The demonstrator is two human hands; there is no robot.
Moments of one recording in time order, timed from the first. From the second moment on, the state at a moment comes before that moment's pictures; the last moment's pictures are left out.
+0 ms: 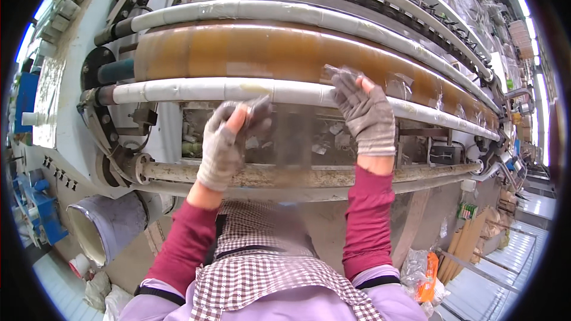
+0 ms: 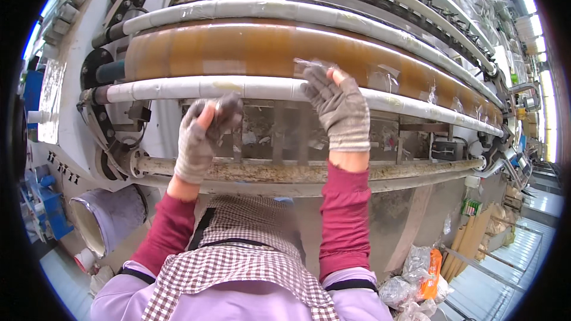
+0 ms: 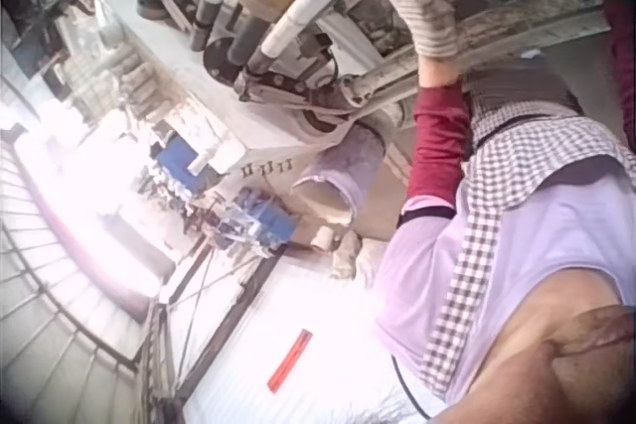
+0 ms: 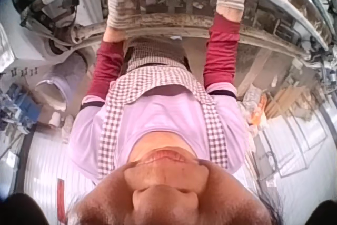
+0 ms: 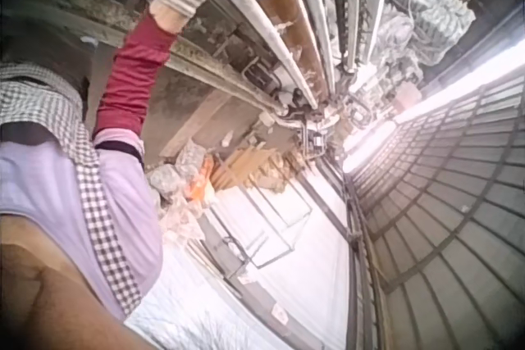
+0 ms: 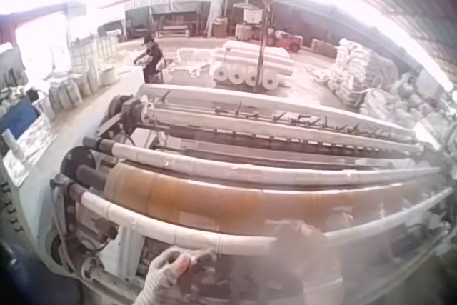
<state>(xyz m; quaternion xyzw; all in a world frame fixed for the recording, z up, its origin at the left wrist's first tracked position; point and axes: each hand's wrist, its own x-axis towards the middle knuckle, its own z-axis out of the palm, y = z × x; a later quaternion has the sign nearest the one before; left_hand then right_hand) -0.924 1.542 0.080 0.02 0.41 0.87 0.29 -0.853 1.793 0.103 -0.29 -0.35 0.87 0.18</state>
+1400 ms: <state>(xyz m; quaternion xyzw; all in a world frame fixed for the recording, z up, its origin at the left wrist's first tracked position) -0.841 1.882 0.095 0.54 0.83 0.08 -0.10 -0.604 1.933 0.139 -0.26 -0.78 0.33 0.46</state>
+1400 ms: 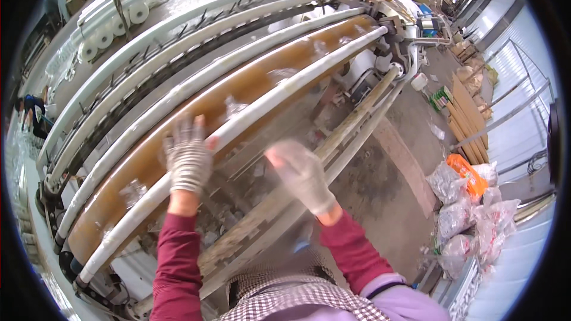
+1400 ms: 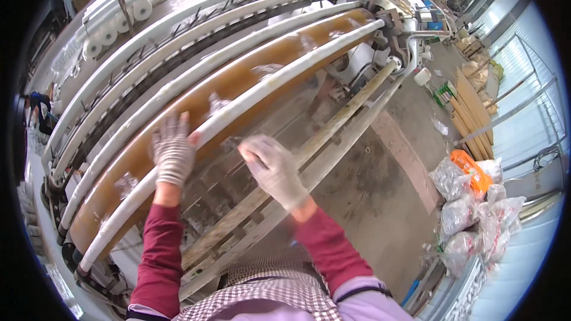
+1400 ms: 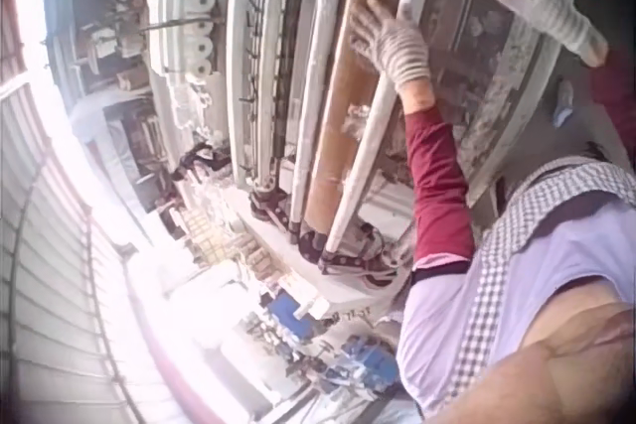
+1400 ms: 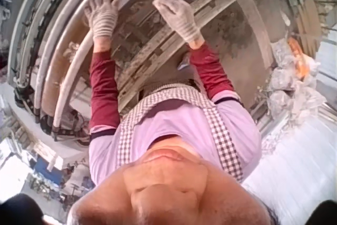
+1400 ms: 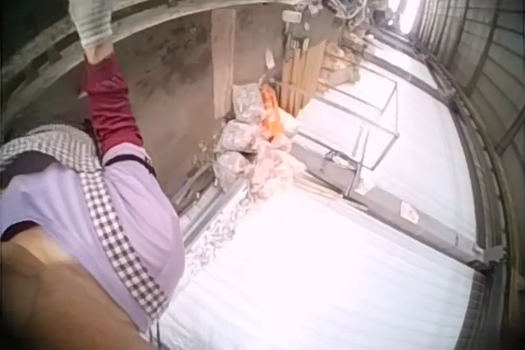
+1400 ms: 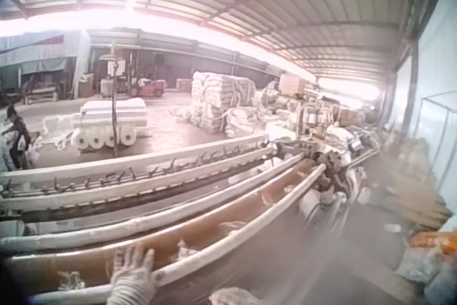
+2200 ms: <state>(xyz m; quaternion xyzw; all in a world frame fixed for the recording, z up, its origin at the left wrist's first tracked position) -0.651 2.344 0.091 0.37 0.86 0.18 -0.29 -0.035 2.201 0.046 -0.68 -0.56 0.36 0.31</state>
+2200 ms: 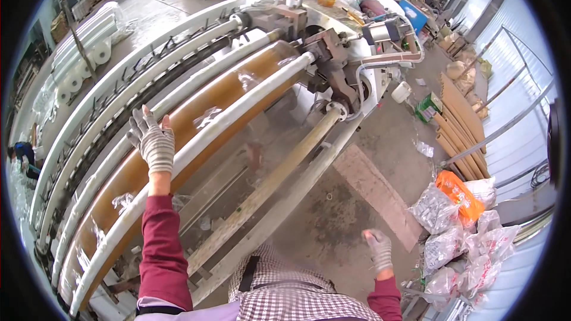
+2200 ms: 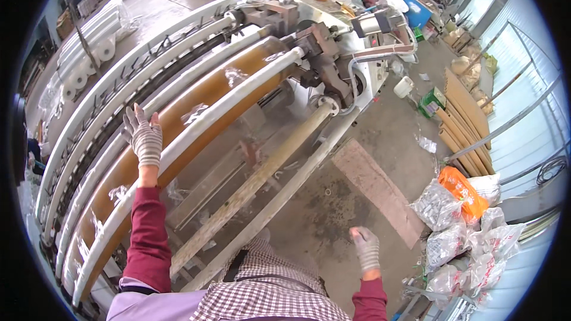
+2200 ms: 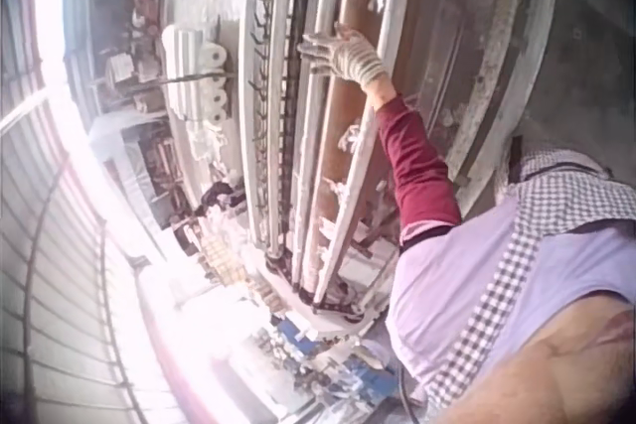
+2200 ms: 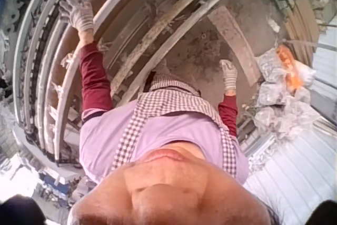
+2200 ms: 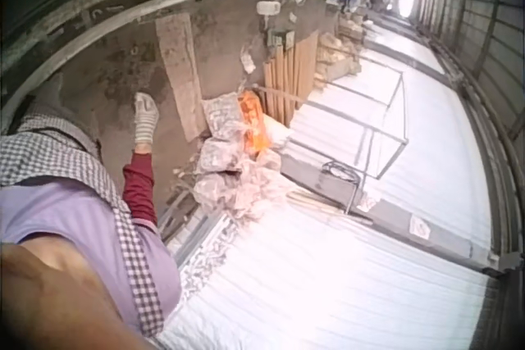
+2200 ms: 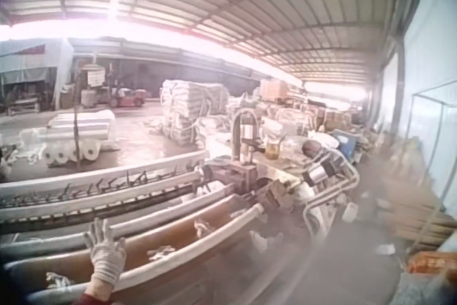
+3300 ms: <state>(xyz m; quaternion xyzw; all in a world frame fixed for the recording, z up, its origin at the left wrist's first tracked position) -0.360 2.672 0.071 0.40 0.87 0.08 -0.26 0.086 2.913 0.023 -0.57 -0.58 0.46 0.35</state>
